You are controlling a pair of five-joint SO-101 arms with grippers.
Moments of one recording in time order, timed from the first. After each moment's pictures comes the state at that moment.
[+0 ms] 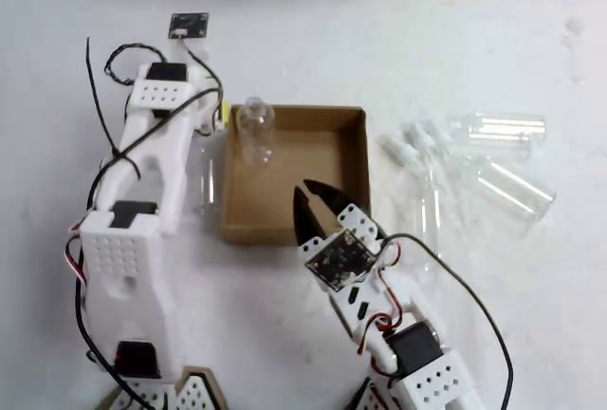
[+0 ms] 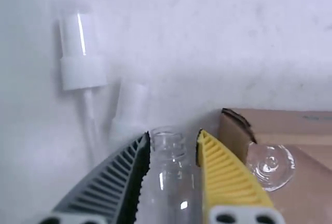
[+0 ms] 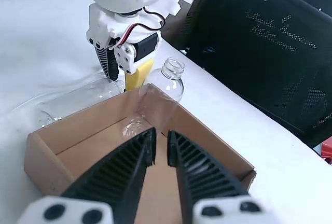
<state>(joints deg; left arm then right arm) -3.4 37.5 -22.3 68.0 8.9 -31.4 -97.5 96.6 19.8 25.9</state>
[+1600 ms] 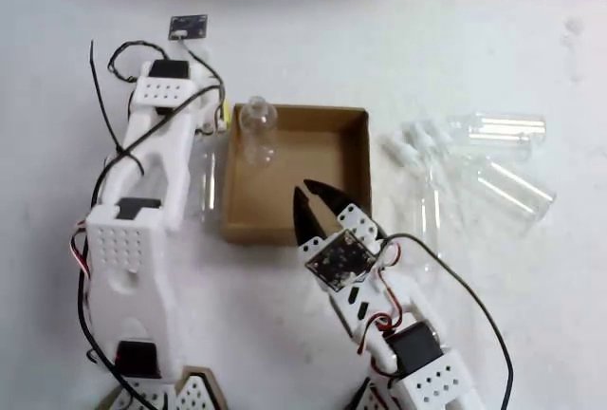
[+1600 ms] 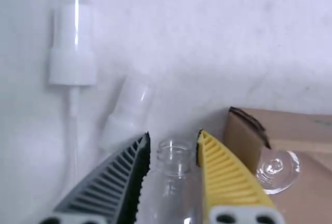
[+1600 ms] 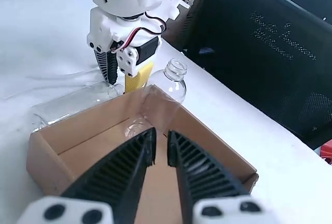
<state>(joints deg) -3.4 41.7 -28.2 72.0 11.4 -31.4 -97.5 96.6 19.8 26.0</state>
